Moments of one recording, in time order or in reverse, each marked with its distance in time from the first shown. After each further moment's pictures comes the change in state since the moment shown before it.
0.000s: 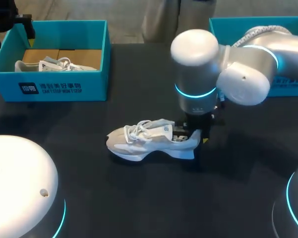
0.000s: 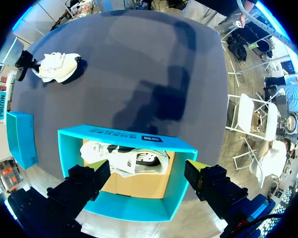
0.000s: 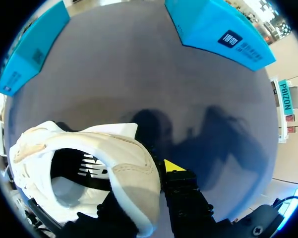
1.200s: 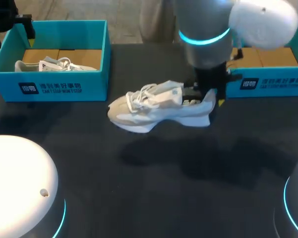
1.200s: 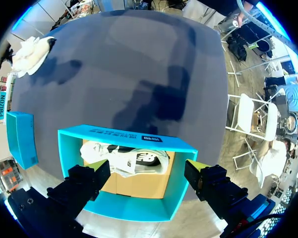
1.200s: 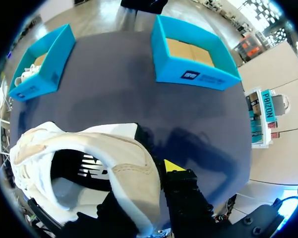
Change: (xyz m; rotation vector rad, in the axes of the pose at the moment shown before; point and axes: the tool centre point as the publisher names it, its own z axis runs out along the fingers) left arm 0.000 0.000 0.000 0.000 0.000 0.000; right arm -0.037 0.014 -0.153 -0.078 -0.088 -0.025
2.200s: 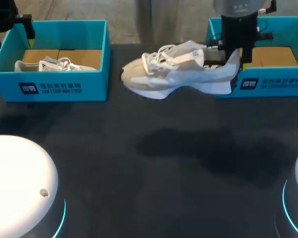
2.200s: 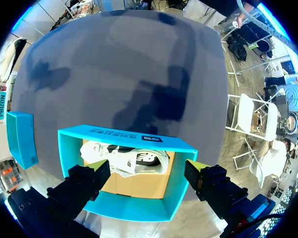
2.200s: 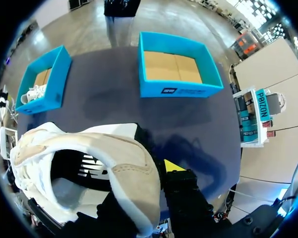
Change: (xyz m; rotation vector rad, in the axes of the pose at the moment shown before) left arm 0.000 0.000 0.000 0.000 0.000 0.000; right arm -0.067 0.038 -0.086 0.003 0.002 0.034
